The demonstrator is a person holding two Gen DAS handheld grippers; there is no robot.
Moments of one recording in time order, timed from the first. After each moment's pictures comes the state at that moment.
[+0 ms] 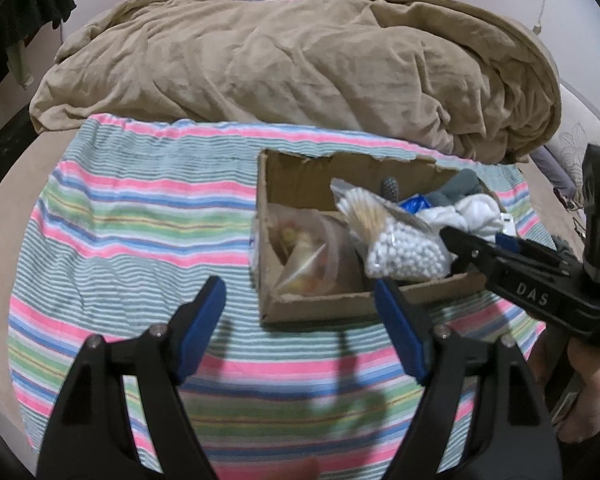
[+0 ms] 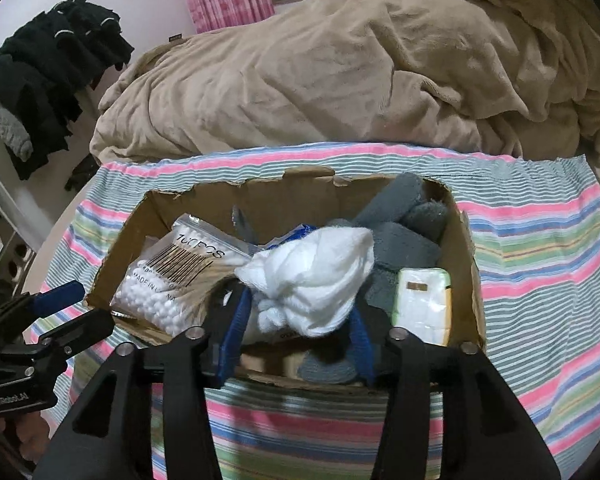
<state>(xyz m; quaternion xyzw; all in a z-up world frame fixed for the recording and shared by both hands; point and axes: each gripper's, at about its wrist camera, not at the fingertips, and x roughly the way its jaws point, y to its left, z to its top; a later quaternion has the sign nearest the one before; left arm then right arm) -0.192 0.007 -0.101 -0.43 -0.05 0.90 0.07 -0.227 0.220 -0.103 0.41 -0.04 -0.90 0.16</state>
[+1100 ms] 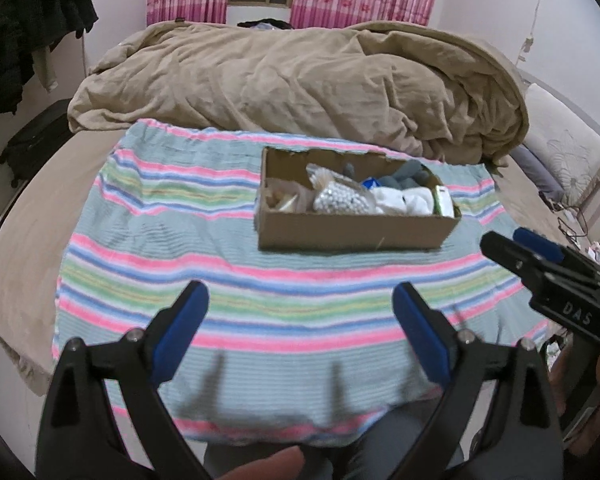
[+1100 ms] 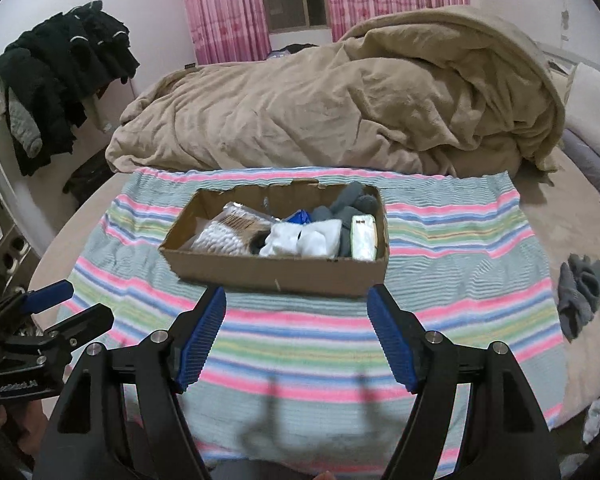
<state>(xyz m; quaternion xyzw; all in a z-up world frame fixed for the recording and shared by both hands) -0.065 0.015 -0.047 -0.40 -0.06 0.91 0.05 -0.091 0.239 -0.031 0.36 -0.01 -0.92 0.12</state>
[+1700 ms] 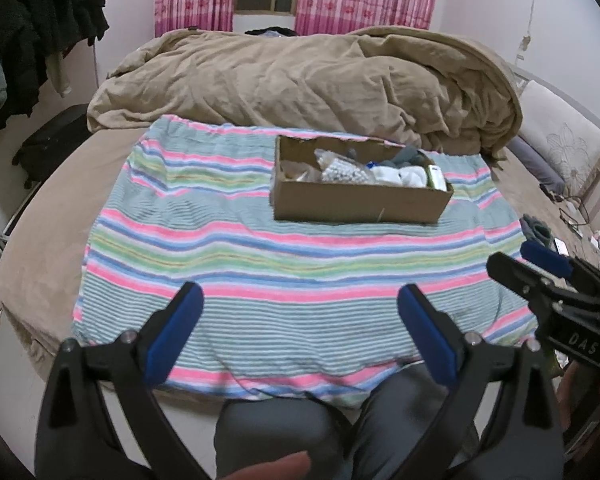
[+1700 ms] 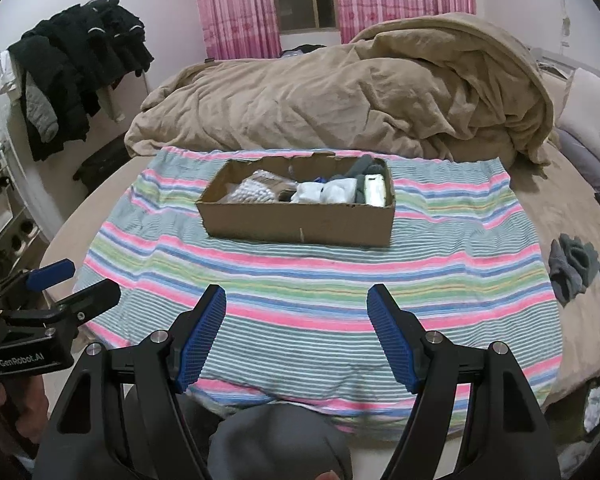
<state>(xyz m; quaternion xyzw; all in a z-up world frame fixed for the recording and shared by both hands) -0.006 0.009 -0.047 -0.38 -0.05 0.92 0.04 -0.021 0.229 -0.037 0.36 0.00 -0.92 0.14</state>
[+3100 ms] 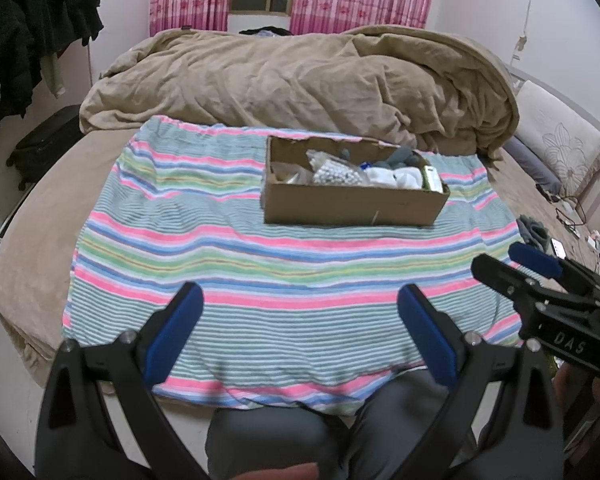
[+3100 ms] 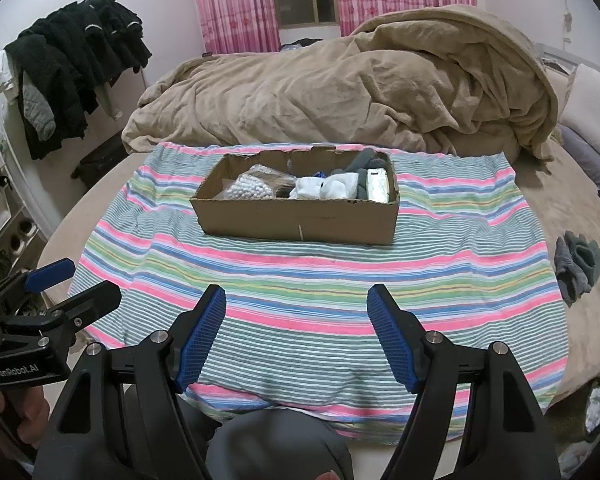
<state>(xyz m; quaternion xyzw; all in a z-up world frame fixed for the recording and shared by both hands) -0.017 0.014 -0.051 -0.38 -0.05 0.92 0.05 -0.032 0.229 -0.048 0.37 0.00 -0.92 0.14</state>
